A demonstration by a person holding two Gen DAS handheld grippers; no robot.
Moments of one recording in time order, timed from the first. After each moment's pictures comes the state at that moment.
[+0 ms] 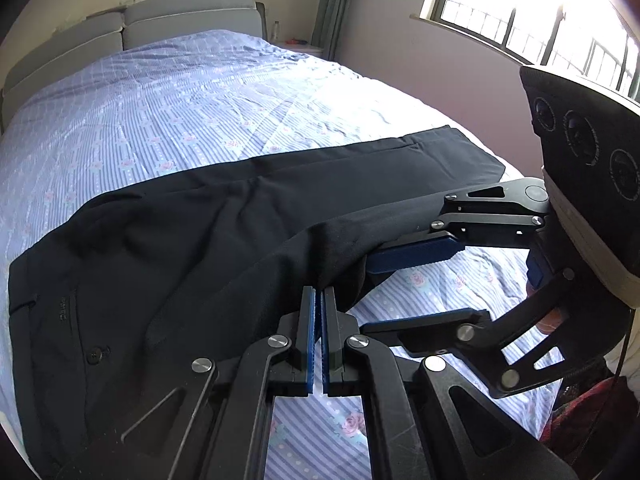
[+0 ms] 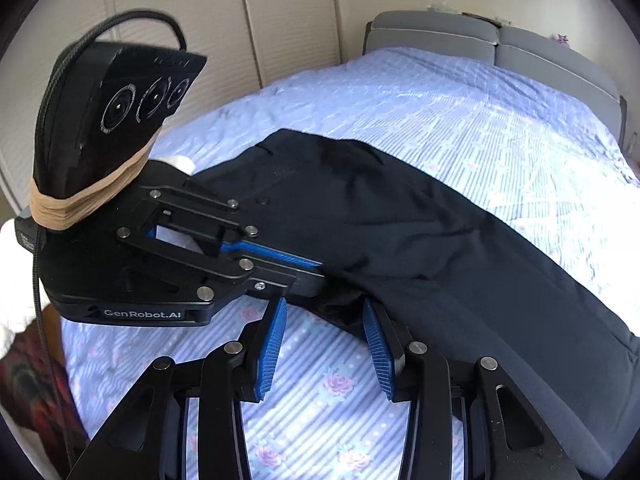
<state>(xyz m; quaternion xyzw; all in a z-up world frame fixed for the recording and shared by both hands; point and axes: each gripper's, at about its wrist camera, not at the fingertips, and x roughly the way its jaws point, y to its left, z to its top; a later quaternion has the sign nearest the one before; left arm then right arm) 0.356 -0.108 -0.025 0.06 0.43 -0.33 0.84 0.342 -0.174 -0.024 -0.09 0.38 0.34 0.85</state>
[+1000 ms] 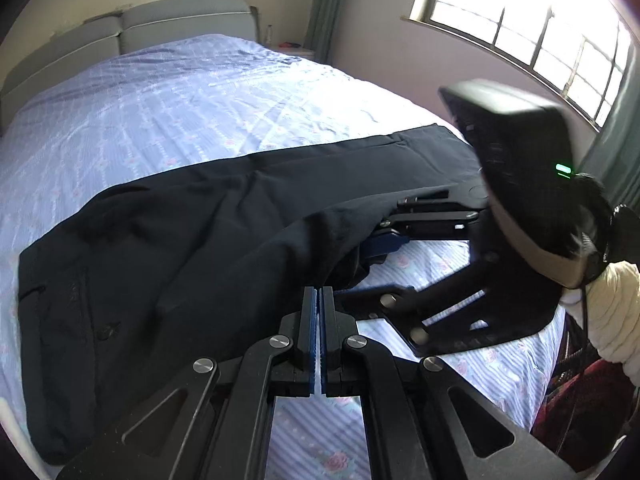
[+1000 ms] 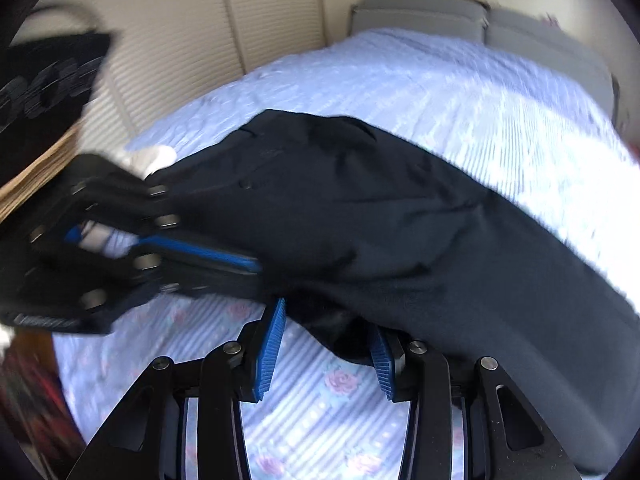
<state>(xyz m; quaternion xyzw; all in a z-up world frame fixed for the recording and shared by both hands) 0.332 -0.089 -0.015 0.06 0.43 -0.34 0.84 0.356 -0.162 -0.047 -0.07 0.43 0.31 0.84</state>
